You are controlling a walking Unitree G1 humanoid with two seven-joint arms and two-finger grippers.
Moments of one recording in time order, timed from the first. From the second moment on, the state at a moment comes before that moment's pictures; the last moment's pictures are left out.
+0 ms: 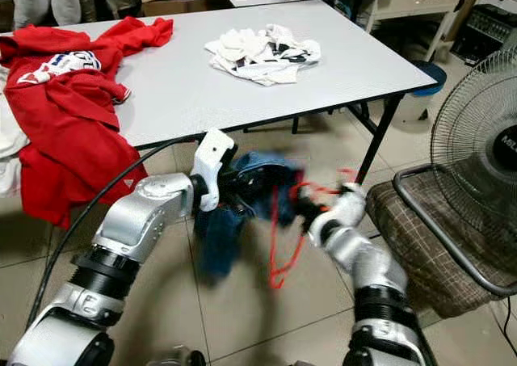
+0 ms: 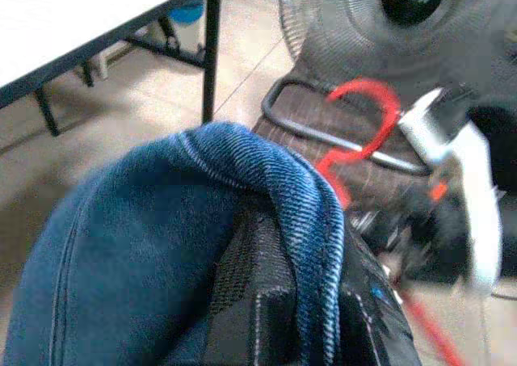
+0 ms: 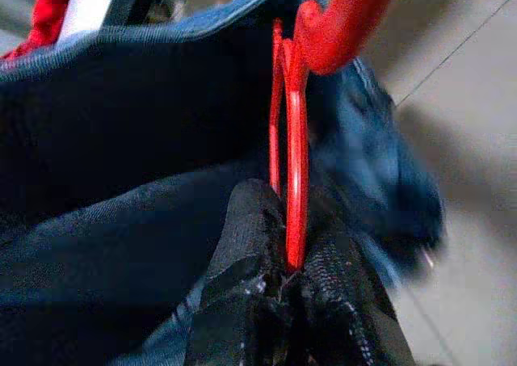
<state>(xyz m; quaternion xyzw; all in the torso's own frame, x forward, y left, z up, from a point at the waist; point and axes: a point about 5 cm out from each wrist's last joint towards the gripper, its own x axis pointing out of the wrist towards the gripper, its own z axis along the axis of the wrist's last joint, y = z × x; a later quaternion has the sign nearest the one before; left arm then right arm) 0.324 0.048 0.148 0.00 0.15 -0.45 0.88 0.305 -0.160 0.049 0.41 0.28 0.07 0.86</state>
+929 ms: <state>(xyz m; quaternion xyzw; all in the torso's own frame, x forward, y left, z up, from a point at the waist) 0.306 0.044 0.147 -0.01 0.16 -0.51 0.84 0.359 -0.188 0.089 0.58 0.12 -0.09 0.80</state>
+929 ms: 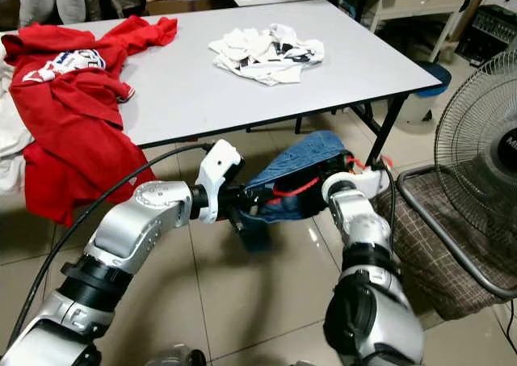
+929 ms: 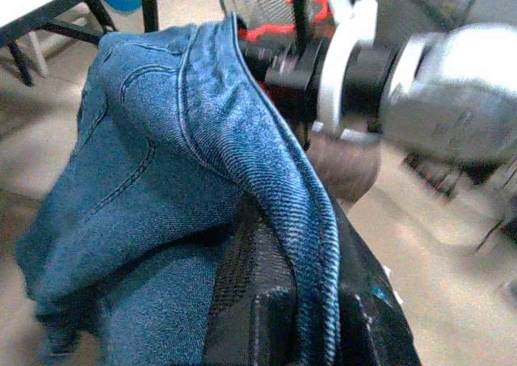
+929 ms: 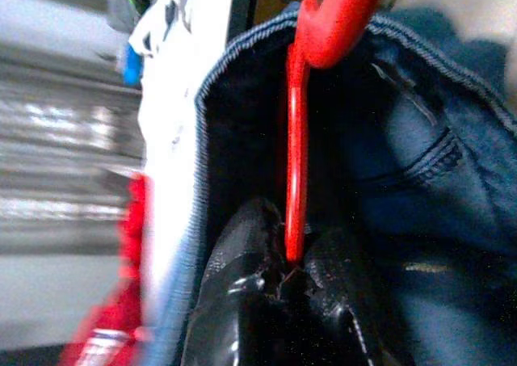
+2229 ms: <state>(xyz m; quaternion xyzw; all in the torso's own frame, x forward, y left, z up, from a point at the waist) 0.357 0.100 0.125 0.06 0.20 -0.32 0.93 0.302 -0.184 0.118 0.38 0.15 0.10 0.91</state>
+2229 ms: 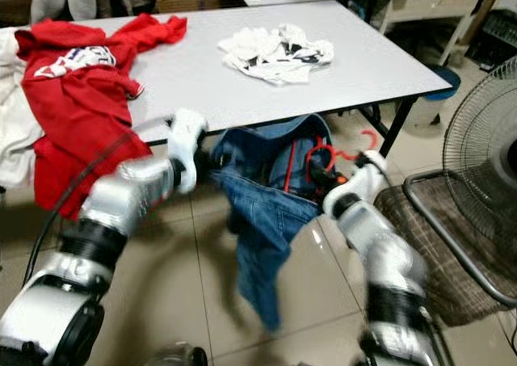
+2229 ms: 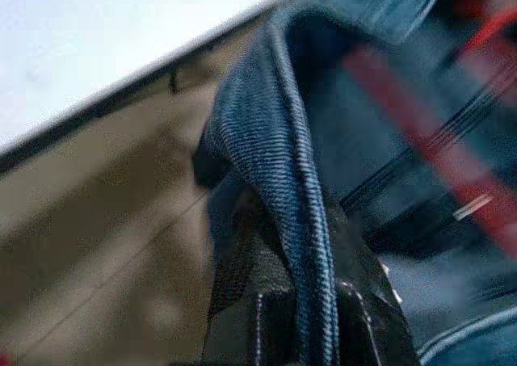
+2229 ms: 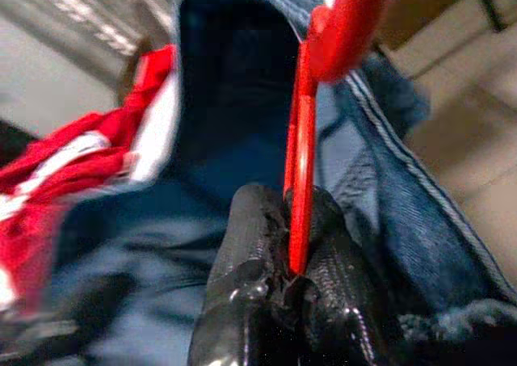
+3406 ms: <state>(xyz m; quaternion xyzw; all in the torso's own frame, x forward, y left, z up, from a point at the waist) 0.301 0.141 0.052 -0.03 0.17 -0.31 0.94 0.253 -0.202 0.108 0.17 0.21 0.10 0.96</state>
